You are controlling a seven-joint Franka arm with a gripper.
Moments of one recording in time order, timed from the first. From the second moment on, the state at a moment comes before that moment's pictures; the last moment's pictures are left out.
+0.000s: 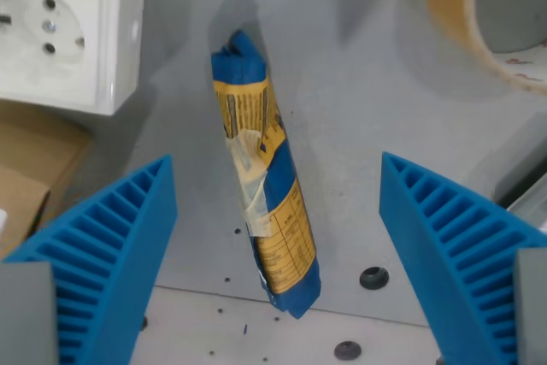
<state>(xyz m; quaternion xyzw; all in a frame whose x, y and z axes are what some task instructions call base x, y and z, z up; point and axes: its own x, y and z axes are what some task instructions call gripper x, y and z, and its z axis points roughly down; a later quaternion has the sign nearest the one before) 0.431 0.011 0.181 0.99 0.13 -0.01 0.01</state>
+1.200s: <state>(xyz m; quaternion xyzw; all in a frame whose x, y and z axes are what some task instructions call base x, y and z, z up) 0.412 0.005 0.157 0.98 0.19 0.00 0.01</state>
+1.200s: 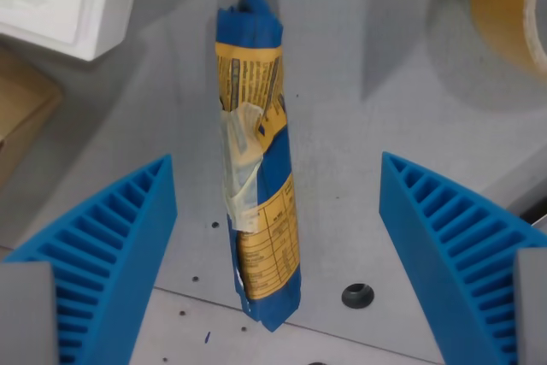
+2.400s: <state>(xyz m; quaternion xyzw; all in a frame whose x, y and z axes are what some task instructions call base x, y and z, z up) 0.414 0.008 0.114 0.98 0.20 0.00 0.01</state>
